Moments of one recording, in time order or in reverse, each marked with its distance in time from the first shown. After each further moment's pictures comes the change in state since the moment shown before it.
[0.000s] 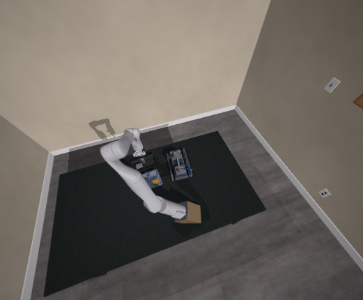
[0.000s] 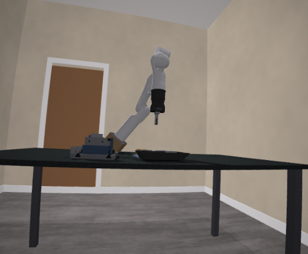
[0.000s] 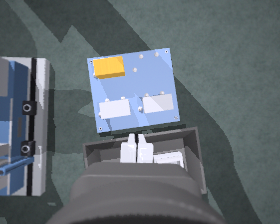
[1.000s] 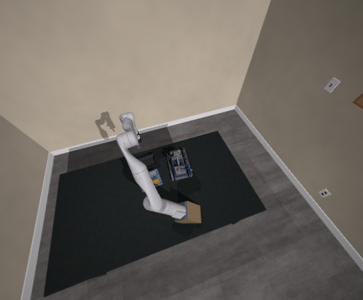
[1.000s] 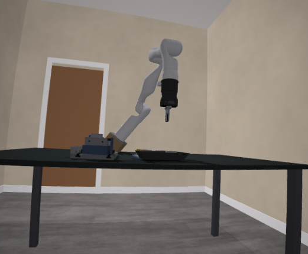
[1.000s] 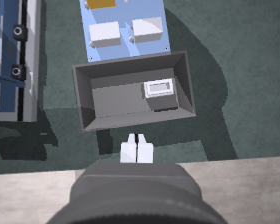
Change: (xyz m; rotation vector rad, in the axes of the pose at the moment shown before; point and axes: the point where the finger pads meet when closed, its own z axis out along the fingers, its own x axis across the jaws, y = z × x) arm 0.026 0.160 -0.001 -0.002 -0.001 0.001
